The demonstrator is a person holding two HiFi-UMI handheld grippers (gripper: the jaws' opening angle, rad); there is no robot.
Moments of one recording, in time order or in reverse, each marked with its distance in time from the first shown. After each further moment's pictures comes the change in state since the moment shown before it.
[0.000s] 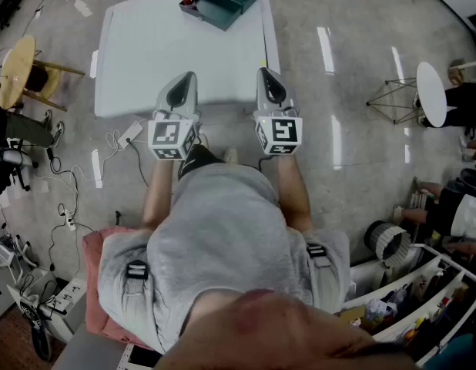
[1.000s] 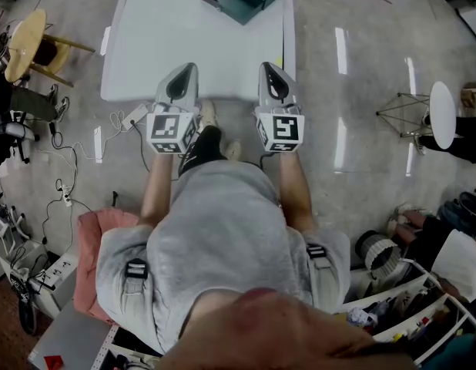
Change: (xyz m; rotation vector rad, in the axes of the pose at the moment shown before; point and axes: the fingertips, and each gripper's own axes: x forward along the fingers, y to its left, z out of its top) left arm 0.008 0.032 0.001 -0.007 0.010 0.094; right arm 0.040 0.014 -0.004 -0.005 0.006 0.091
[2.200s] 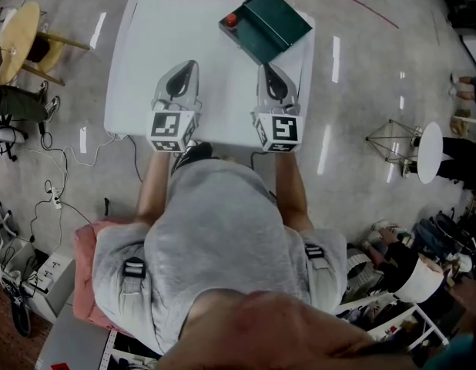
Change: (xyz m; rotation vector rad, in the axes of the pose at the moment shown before) left arm 0.138 0.166 0.021 -0.060 0.025 0.050; right arm 0.226 0.007 0.022 -0.019 0.069 0.066
